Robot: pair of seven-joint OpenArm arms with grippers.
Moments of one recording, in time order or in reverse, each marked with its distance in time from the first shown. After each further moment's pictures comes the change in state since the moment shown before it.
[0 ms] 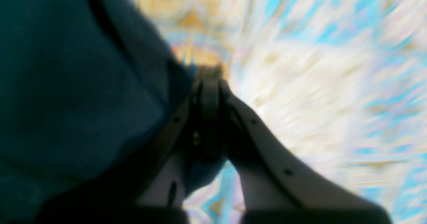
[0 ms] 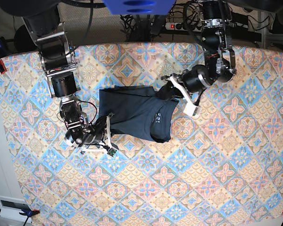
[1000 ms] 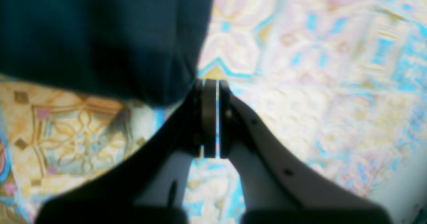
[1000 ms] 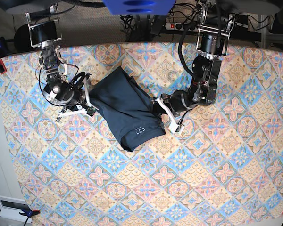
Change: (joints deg) left arm -18.2 -3.5 14.4 -33.8 9.5 0.7 -18.7; right arm -31.1 11.5 8.8 46.6 0.3 0.0 -14.3
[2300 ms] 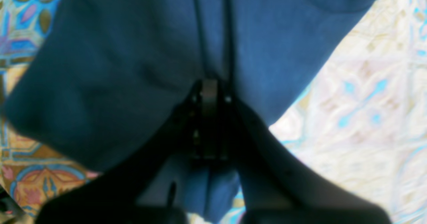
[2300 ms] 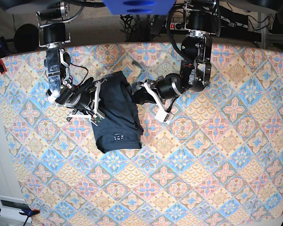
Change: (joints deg) left arm 11.8 7.4 -2.8 23.5 -6.3 -0.2 12.5; right arm 2.2 -6.5 3.2 -6.7 12.9 -0.3 0.9
